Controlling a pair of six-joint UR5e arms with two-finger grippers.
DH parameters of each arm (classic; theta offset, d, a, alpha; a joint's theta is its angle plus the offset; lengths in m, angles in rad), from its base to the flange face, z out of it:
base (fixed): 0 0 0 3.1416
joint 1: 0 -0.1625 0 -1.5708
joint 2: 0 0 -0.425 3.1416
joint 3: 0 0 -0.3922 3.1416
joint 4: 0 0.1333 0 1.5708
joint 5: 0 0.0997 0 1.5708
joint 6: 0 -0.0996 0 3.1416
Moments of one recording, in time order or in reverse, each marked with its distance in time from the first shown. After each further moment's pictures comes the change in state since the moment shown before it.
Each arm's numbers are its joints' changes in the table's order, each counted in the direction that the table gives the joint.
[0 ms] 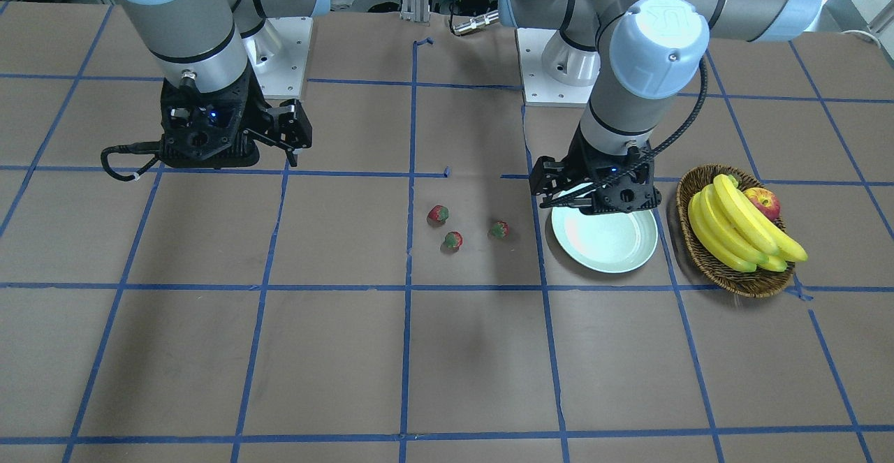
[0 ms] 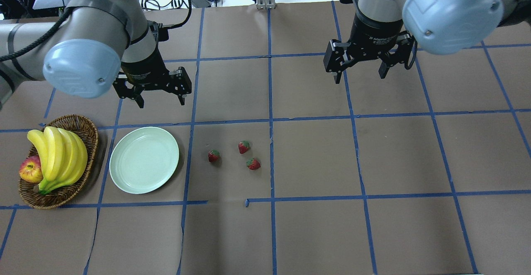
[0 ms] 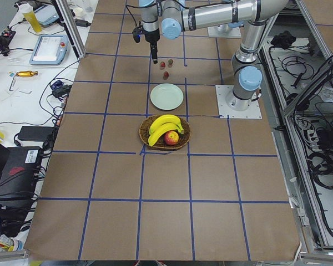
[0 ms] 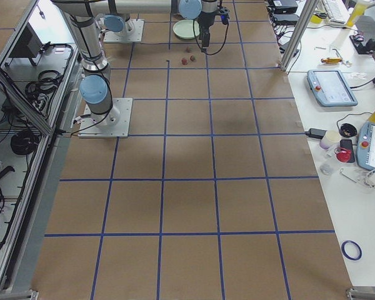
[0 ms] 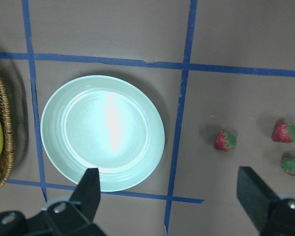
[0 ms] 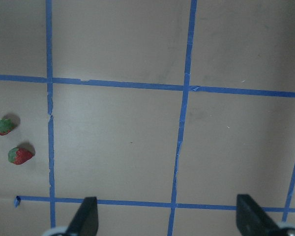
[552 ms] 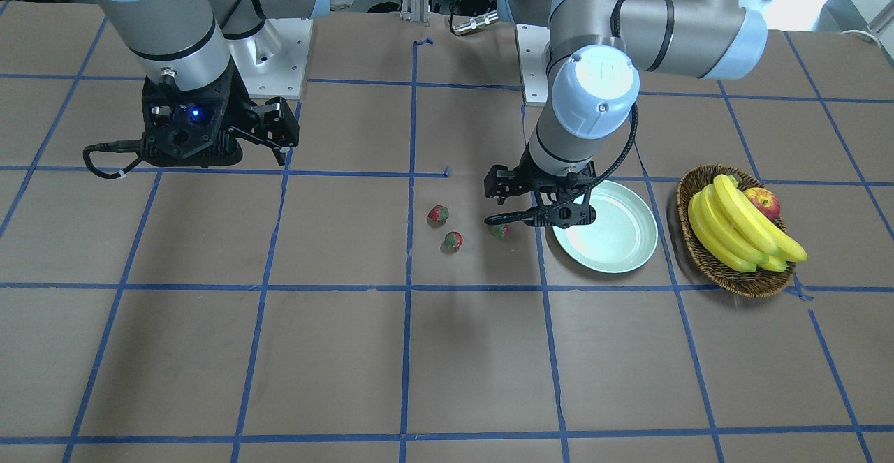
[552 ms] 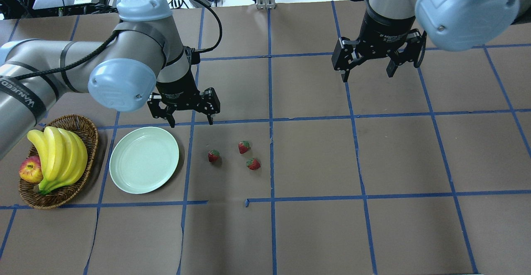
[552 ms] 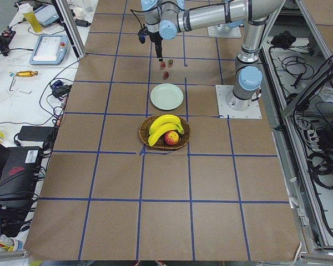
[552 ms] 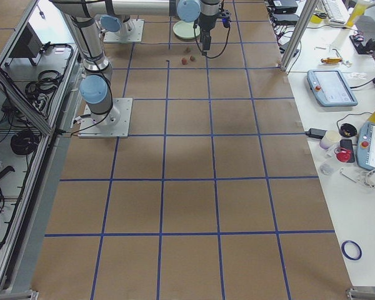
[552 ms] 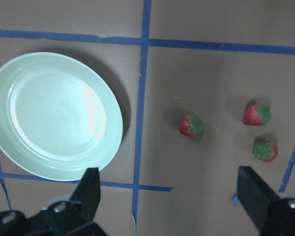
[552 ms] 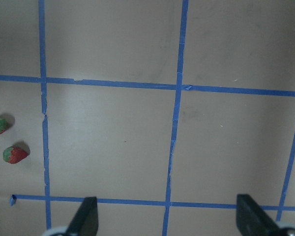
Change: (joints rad) left arm 0.056 -0.070 0.058 0.022 -0.096 0.005; right arm 0.018 -0.008 -0.003 0.007 0.003 0.014
